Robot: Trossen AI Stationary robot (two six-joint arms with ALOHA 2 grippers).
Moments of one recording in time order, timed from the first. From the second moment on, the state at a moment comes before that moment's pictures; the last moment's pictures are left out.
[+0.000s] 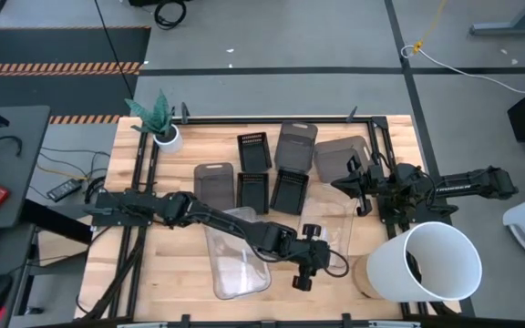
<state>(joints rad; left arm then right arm) -0.34 2.47 2.32 -0.59 -0.13 -0.02 -0.03 0.36 0.01 0.57 -0.05 0.13</state>
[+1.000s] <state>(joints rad) -0.35 2.52 2.32 -0.76 -0.14 -0.07 -0.03 0.36 0.01 0.57 -0.05 0.13</state>
